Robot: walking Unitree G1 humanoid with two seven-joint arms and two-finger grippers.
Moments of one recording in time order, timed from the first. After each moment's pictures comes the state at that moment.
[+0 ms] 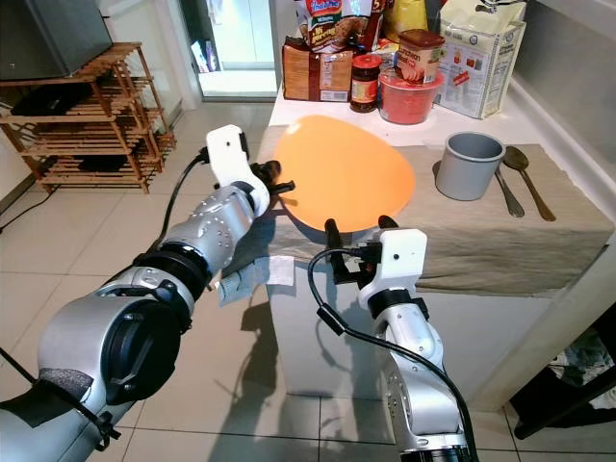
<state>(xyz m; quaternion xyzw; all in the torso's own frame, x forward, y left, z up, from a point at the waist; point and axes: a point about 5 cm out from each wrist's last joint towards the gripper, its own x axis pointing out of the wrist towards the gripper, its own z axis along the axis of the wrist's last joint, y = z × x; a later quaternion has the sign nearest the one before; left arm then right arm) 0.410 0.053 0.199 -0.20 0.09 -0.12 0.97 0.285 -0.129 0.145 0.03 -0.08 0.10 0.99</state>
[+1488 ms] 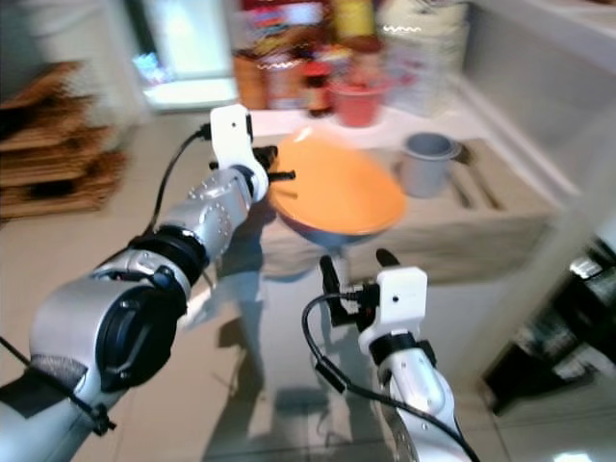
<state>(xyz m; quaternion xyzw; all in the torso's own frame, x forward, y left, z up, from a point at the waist) 0.416 0.055 0.220 -0.12 0.06 -0.12 0.98 0.237 -0.128 0.135 0.01 -0.04 0.11 0.99</state>
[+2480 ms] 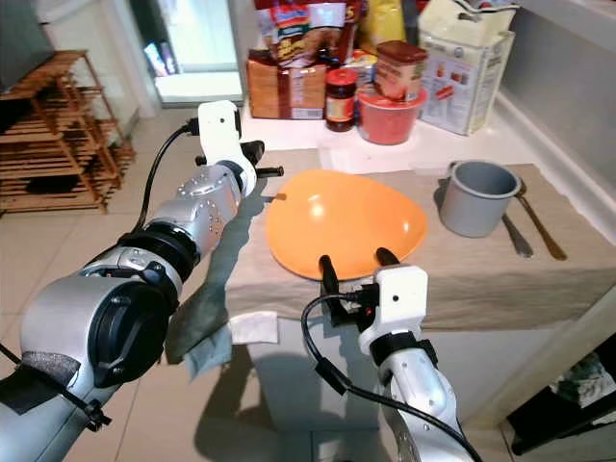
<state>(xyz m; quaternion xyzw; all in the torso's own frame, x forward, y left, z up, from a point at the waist) 0.420 0.071 0.225 -0.12 0.05 -0.10 0.99 0.237 -0.125 0.138 0.01 -0.04 0.12 0.99</state>
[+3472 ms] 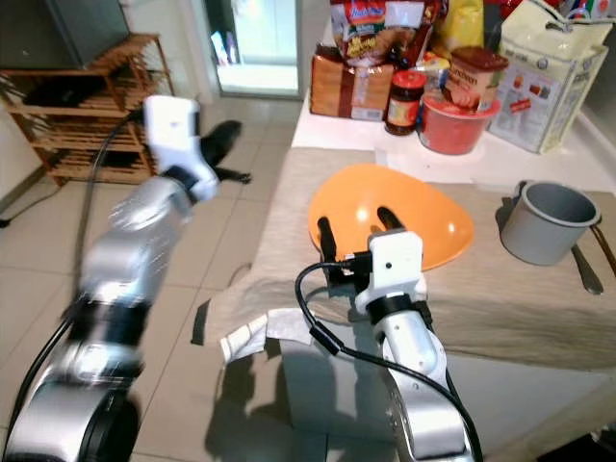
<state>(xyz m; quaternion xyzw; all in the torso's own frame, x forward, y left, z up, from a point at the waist) 0.358 0.123 0.238 -0.04 -0.10 -0.17 0.98 0.267 -0.125 0.170 -0.04 -0.14 0.10 0.98</state>
